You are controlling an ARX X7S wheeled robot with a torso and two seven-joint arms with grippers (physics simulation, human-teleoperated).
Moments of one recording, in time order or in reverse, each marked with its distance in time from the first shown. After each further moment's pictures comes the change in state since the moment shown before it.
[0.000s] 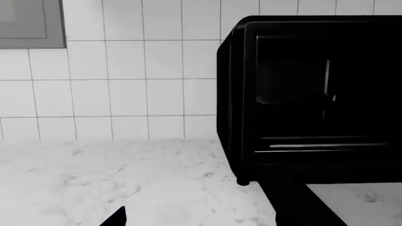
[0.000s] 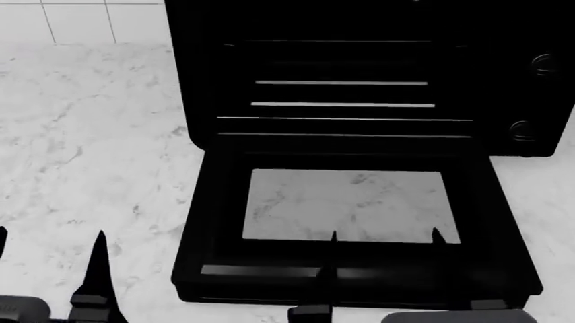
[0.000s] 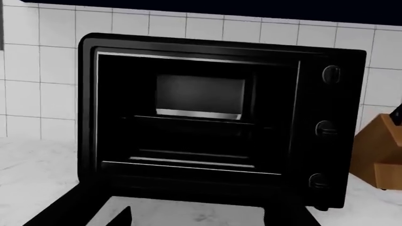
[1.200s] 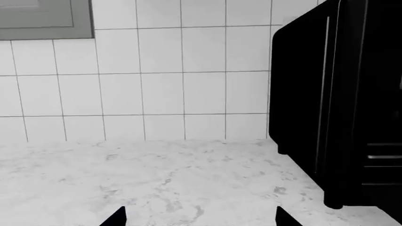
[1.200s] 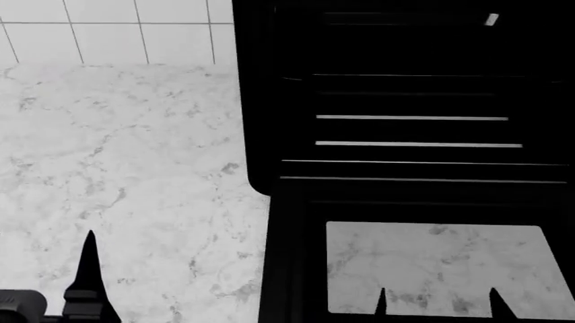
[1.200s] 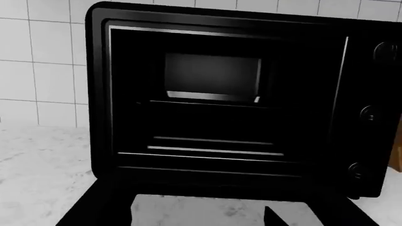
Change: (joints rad) left arm -0.013 -0.035 0.003 -0.041 -0.022 0.012 -0.055; right arm -0.229 0.203 0.141 -0.238 0.259 0.074 0.152
